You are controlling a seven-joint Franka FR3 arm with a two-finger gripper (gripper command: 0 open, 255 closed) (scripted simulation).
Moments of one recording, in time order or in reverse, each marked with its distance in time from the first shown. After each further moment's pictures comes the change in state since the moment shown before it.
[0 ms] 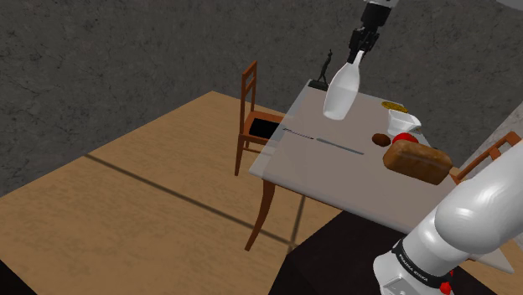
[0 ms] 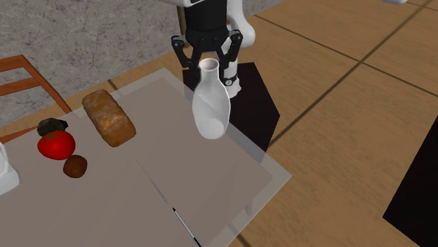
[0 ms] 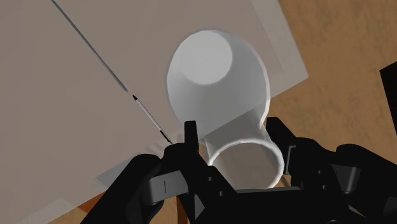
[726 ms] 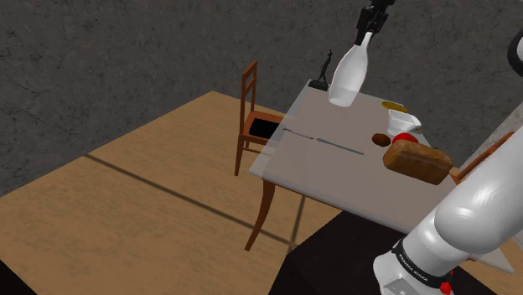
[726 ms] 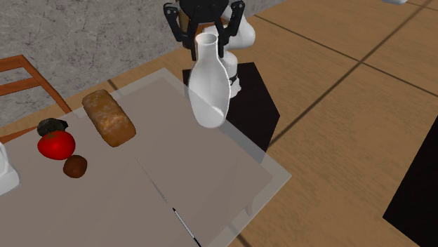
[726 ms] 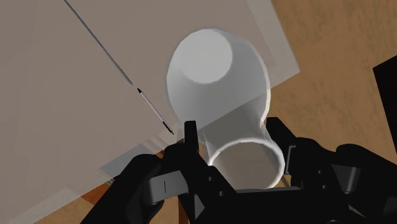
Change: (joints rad) arm -0.008 0.091 -0.013 0.264 0.021 -0.175 -0.018
